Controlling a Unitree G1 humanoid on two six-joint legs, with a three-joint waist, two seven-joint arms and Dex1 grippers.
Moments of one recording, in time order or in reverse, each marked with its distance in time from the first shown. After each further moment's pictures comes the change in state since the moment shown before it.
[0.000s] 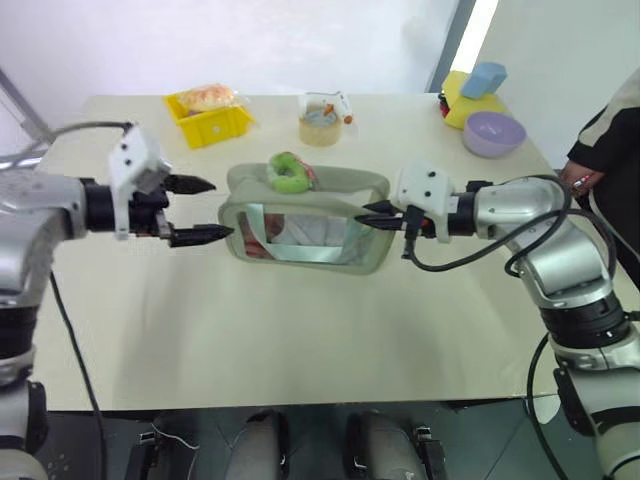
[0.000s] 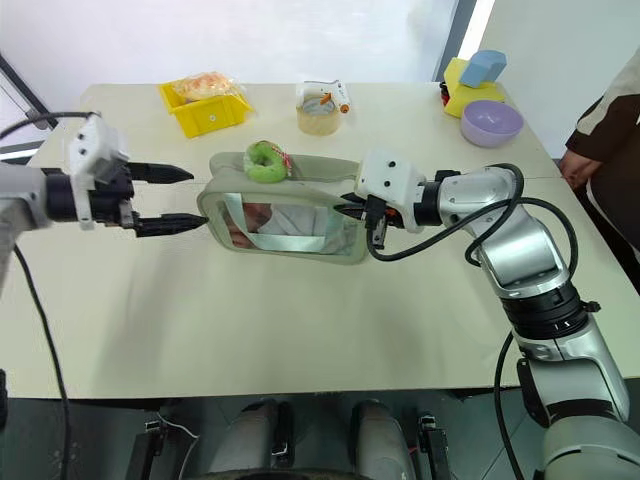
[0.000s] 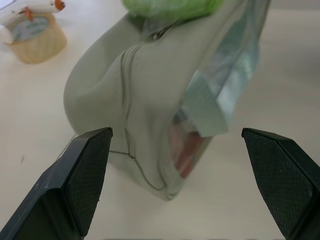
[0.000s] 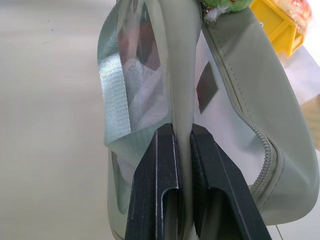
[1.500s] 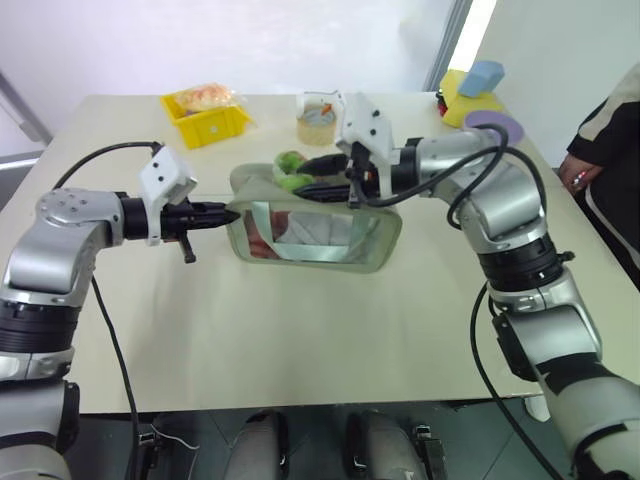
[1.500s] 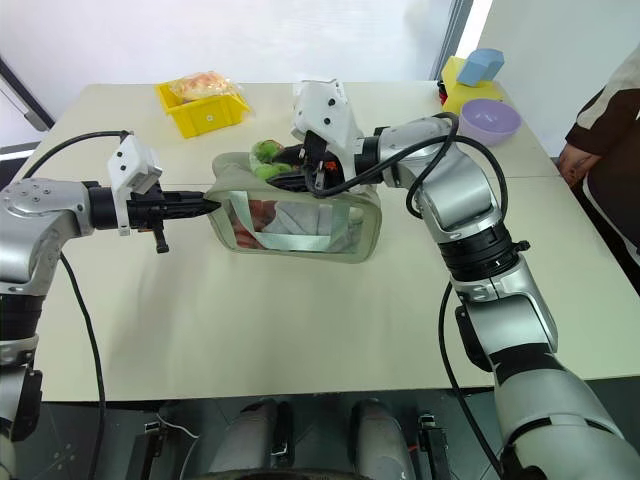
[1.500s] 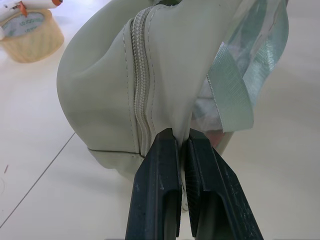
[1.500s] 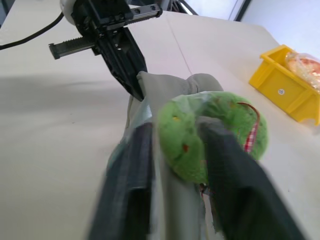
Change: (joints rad) left arm -0.023 -0.092 -0.058 0.112 0.040 -0.092 0.005; right arm -0.319 0.242 0.070 0.257 0.081 0.089 0.016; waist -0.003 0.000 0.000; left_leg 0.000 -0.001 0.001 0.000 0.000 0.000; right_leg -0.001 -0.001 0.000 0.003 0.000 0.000
